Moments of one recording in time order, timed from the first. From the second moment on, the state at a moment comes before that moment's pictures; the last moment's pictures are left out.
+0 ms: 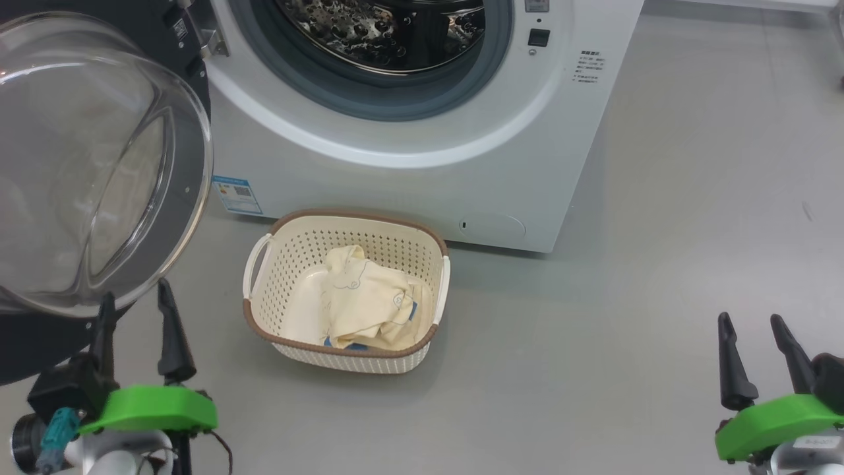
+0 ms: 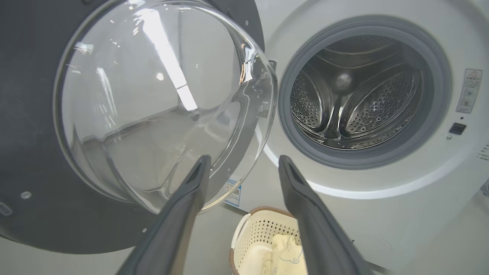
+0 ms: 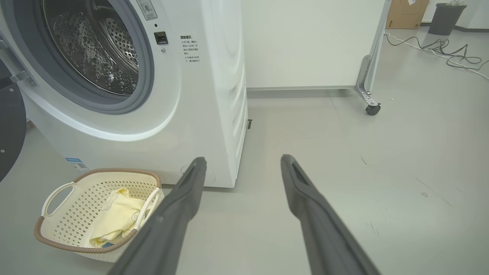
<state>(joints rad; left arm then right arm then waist) -0.14 0.24 -0.14 0.17 -0.44 0.25 -0.25 0.08 -0.03 -0.19 0.12 0.12 0.13 -0.13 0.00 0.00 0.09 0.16</state>
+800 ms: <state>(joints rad) -0.10 0.18 -0.33 0.22 -0.38 0.21 -0.25 0.10 -0.03 -0.18 0.10 0.09 0.13 -0.13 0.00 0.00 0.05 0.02</state>
